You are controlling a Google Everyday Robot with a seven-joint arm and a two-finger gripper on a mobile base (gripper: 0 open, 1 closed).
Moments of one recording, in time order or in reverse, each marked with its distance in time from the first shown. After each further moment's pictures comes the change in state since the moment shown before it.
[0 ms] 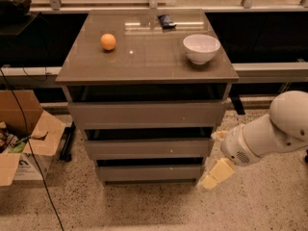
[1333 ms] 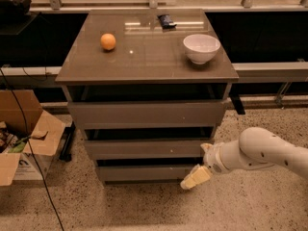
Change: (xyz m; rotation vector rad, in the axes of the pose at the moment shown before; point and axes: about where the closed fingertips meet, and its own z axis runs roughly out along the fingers) arm 0.051 -0.073 0.133 0.090 -0.089 0.098
